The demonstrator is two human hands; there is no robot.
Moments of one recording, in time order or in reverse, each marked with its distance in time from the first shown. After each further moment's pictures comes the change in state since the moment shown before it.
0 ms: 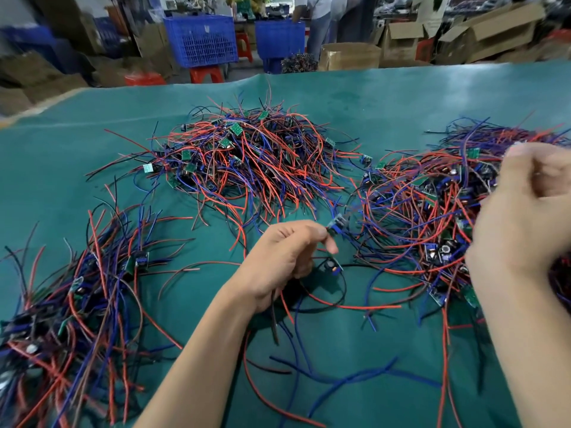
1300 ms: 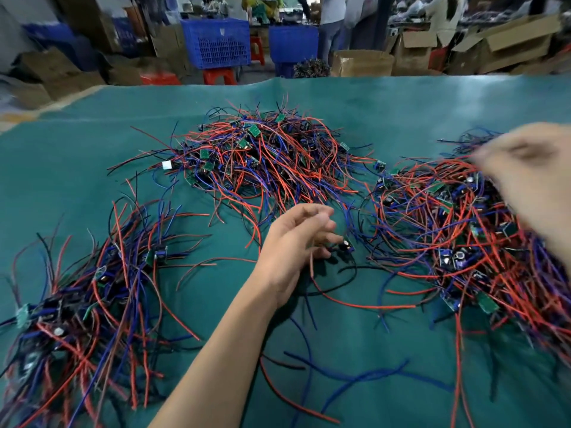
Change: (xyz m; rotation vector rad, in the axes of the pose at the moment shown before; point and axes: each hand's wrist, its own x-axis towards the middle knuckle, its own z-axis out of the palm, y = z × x) left_hand 0.001 0.002 -0.002 -0.182 0.241 0.035; right_hand 0.015 -0.043 -0.013 -0.536 -0.806 -0.255
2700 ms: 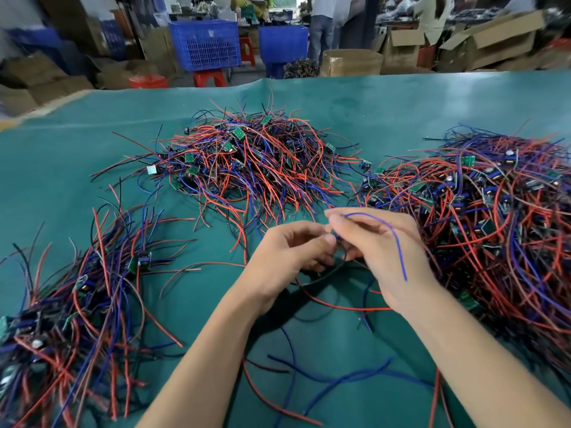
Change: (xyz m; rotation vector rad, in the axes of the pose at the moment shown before) left_hand -0.005 -0.003 0.002 0.226 -0.145 -0.032; right_hand -0.048 -0.039 0.092 0.968 -0.259 0.298
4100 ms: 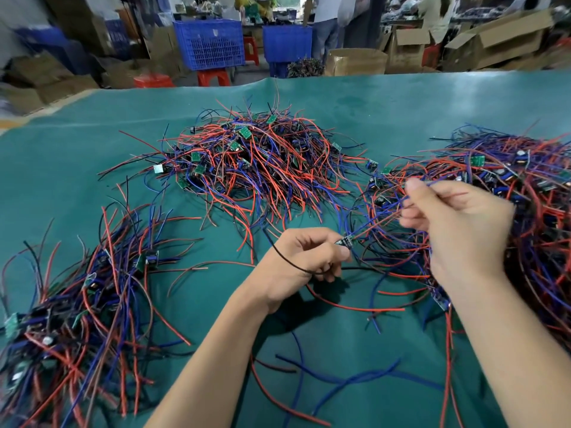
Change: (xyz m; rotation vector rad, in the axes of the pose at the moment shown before) left_hand 0.001 0.000 0.003 0.098 -0.135 0.039; right_hand 0.022 -0.012 -0.042 0.042 0.389 -0.202
